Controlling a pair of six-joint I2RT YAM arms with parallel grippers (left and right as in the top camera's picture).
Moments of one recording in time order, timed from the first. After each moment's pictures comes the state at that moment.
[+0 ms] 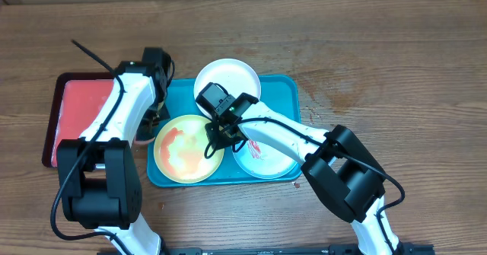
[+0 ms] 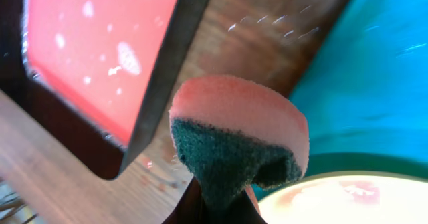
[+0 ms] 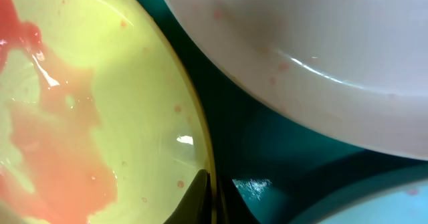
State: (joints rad) left arm -0.06 1.87 1.36 -1.11 -0.44 -0.53; right arm 0.84 2.16 1.60 -0.76 -0.11 0.47
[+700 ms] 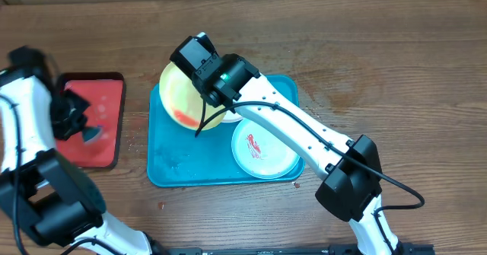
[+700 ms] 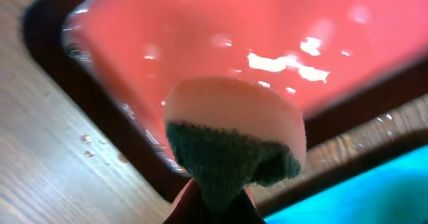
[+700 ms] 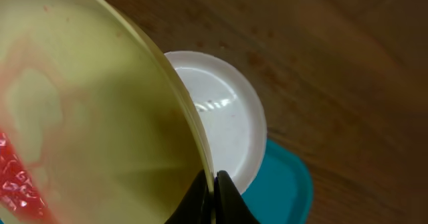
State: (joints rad) left arm 0.50 1.87 1.57 -1.22 -0.05 -0.50; right arm 0.84 2.18 2.14 -1.05 0.42 0.13
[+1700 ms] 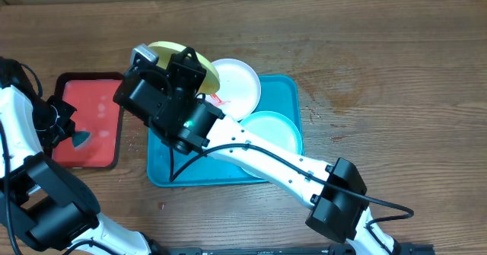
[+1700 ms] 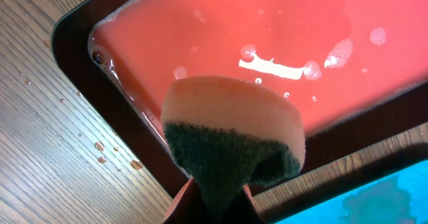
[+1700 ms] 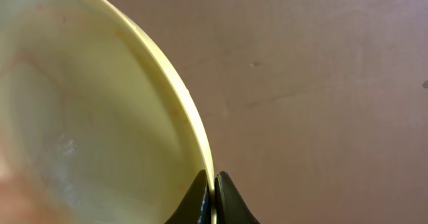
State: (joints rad) left arm 0.60 1.87 1.57 -1.21 0.00 -0.46; right arm 1.06 2.18 2.15 -0.69 1.08 -0.47
